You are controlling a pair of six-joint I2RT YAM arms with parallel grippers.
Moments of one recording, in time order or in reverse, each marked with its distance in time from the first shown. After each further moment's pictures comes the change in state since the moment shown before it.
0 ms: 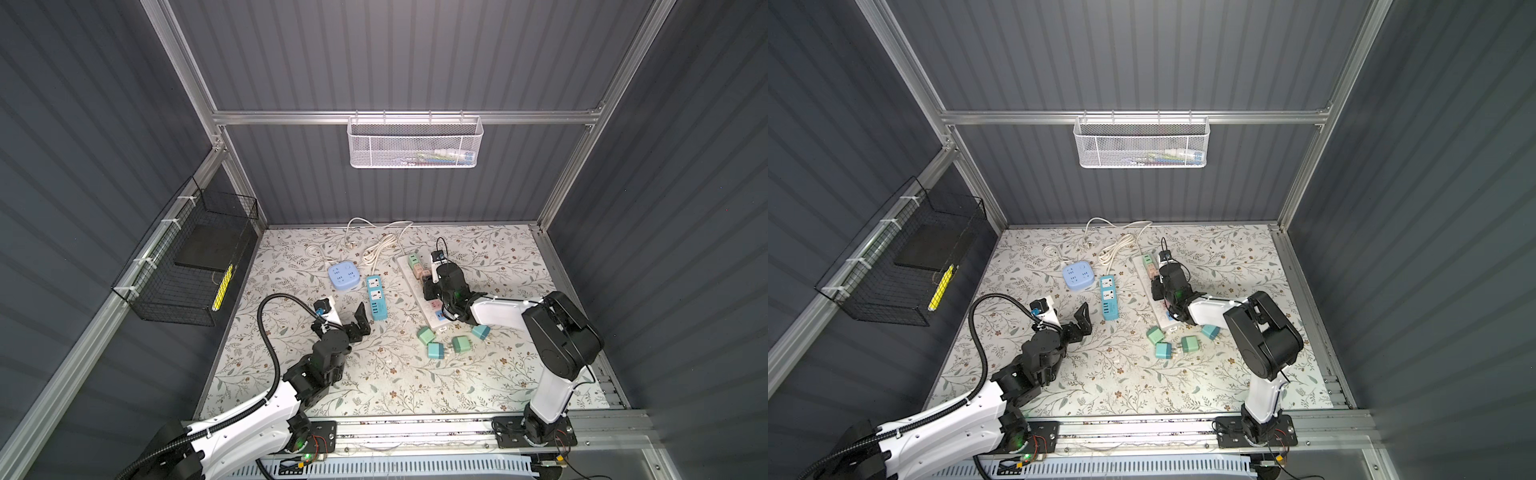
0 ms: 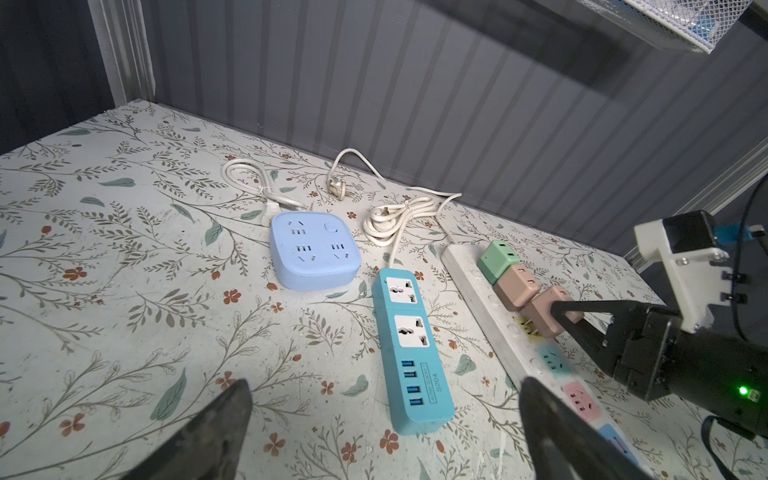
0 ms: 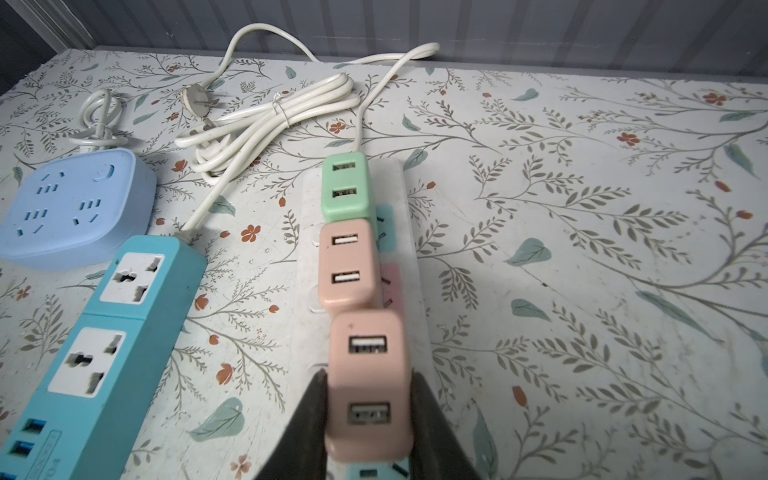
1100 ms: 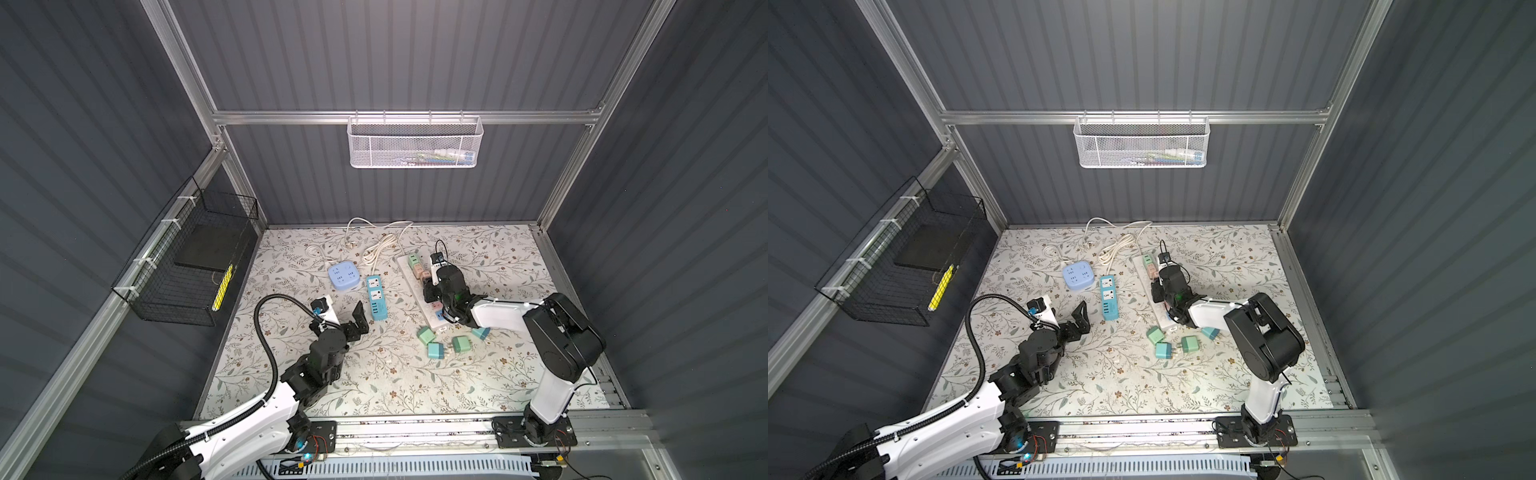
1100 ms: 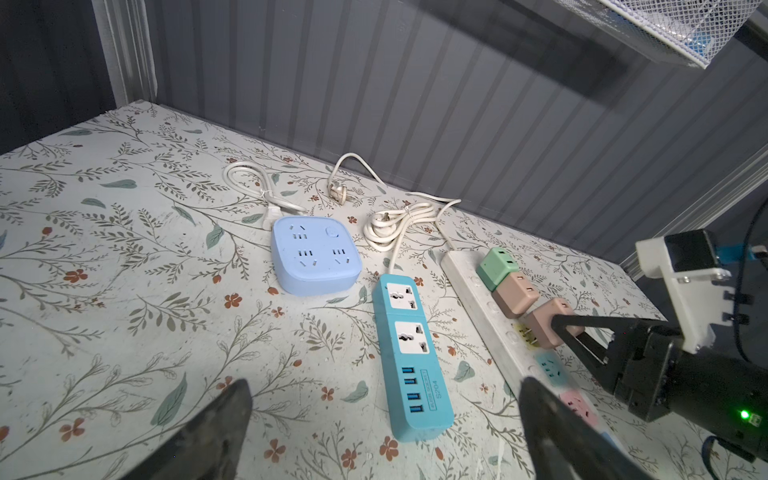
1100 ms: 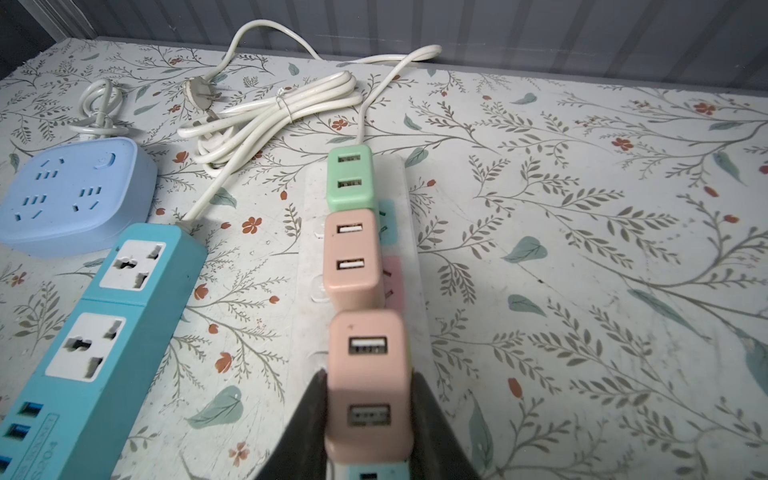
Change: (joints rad) left arm 0.020 -0.020 -0.006 0.000 0.023 -0.003; right arm 0.010 -0.016 -0.025 0.008 0.023 -0.030
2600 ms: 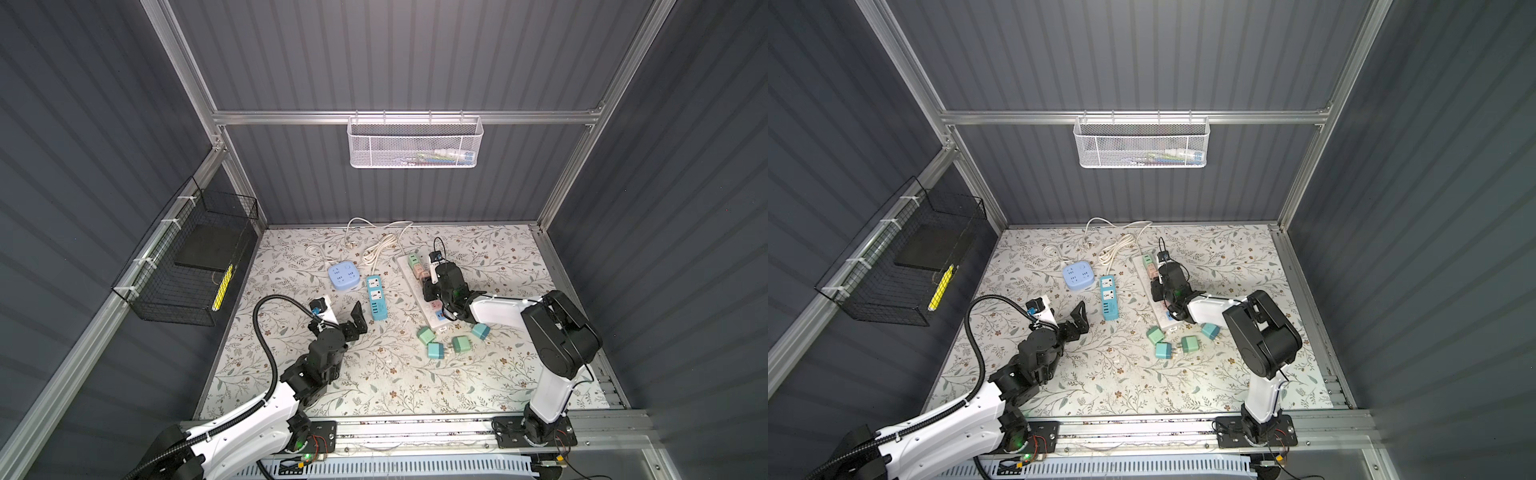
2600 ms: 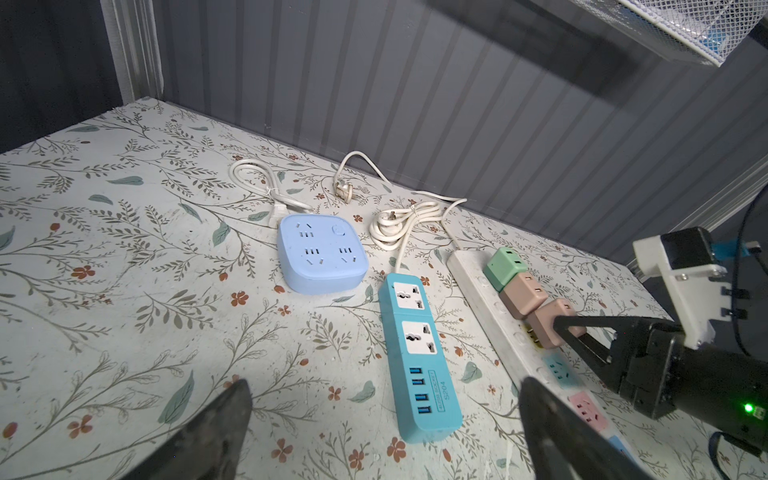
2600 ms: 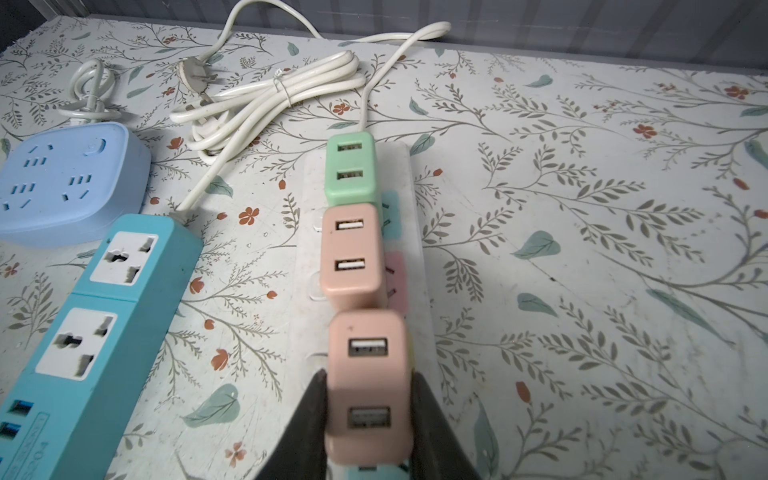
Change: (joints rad) left arm 0.028 0.002 -0.008 0.010 0.012 0.000; right arm -0.014 0.028 0.051 -0.074 -0.035 -0.004
